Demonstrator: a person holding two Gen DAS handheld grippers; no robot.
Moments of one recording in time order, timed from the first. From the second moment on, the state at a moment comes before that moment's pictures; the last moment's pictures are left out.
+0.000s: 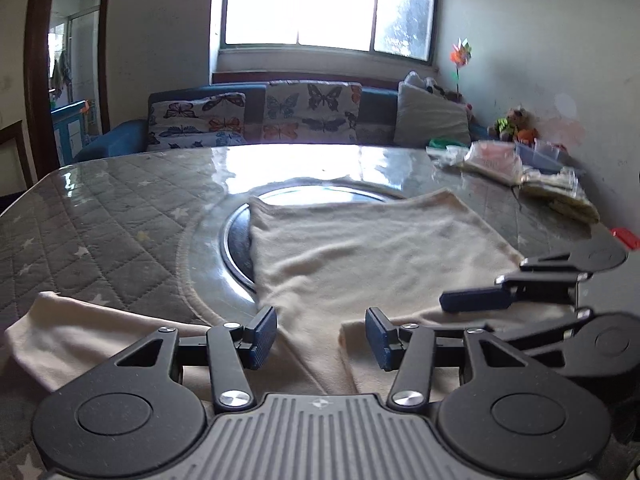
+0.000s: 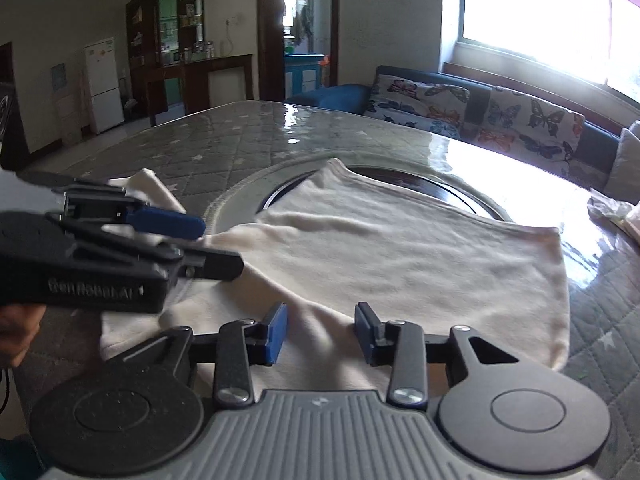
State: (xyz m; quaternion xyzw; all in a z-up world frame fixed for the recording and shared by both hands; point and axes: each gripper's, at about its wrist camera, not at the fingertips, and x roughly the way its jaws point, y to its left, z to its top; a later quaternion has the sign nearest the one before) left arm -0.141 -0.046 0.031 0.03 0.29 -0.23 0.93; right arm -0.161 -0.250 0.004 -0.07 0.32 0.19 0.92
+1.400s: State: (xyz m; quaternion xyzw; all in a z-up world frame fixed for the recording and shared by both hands) left arm -0.096 0.122 0.015 -0.14 0.31 0.07 0.94; right arm -0.198 -0.243 0.029 -0.07 0.28 0.22 0.93
